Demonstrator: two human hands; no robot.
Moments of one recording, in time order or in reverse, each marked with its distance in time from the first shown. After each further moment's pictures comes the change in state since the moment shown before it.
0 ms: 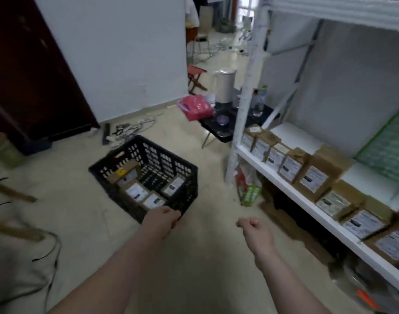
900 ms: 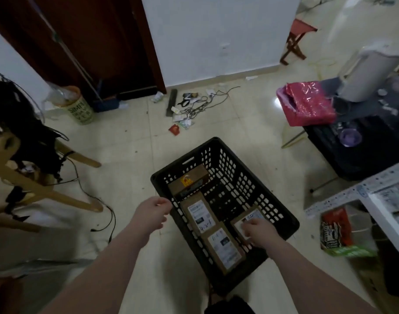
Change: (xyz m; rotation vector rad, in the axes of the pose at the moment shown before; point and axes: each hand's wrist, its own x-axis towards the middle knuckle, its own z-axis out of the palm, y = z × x) left_hand 0.300 0.000 -0.270 -0.230 0.307 -0.244; right_hand 0.262 -0.155 0.347 -0.470 -0.601 0.168
